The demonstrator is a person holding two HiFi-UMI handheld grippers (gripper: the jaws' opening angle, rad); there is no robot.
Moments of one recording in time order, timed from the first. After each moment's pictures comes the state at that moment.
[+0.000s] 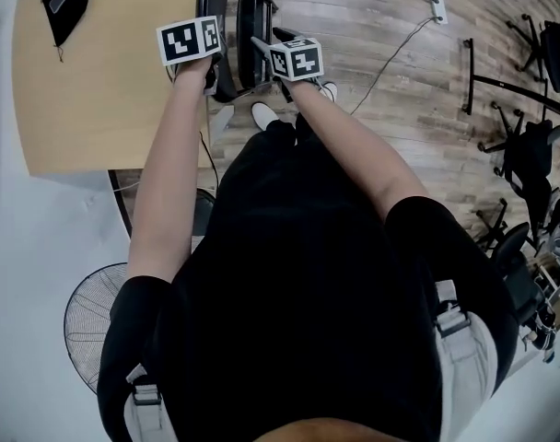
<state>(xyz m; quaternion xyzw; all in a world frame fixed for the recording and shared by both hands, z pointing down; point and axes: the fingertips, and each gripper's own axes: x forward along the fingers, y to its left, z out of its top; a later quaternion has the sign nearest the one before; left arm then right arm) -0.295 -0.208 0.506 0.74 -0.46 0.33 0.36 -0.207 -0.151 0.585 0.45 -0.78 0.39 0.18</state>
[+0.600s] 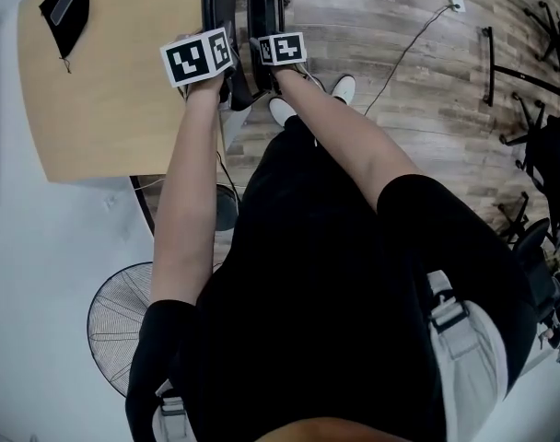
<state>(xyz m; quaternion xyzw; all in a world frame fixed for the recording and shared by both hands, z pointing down) -0.279 -0.209 0.508 0.74 -0.46 0.34 0.35 -0.230 -0.174 0.692 0.47 -0.70 0.50 0.21</state>
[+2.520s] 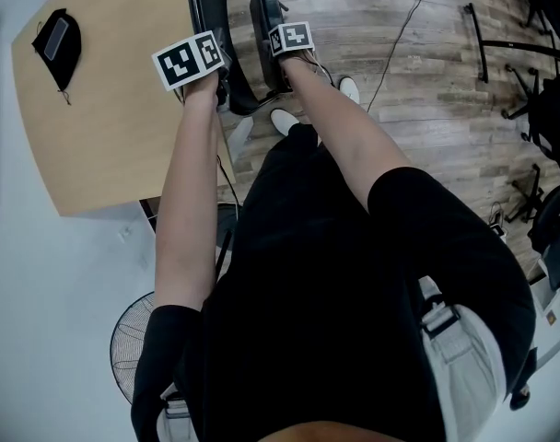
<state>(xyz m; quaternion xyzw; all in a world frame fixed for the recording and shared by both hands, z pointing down) -0.275 -0.204 0.512 0.75 -0.44 0.32 0.37 -0.177 -0.158 0.735 0.49 -0.63 0.56 0.23</state>
